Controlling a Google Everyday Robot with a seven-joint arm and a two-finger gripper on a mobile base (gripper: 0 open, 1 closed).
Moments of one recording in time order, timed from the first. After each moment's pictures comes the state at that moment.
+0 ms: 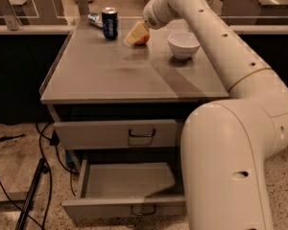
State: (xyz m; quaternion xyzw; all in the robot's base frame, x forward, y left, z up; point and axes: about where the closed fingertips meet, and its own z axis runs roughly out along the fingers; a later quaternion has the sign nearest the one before) arm 0.882 -0.009 0.927 -0.49 0.73 0.03 0.48
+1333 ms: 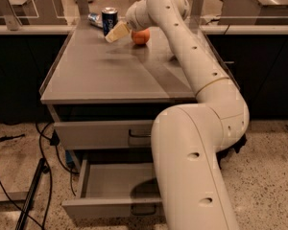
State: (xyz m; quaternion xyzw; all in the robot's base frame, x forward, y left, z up) arm 0.938 0.052 0.914 -0.45 0.71 0.07 0.54
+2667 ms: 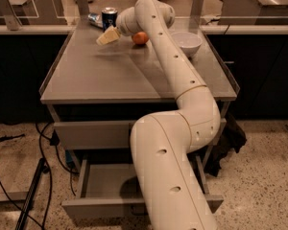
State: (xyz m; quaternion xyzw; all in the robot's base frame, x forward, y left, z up) arm 0.961 0.090 0.885 -0.43 0.71 0.09 0.54
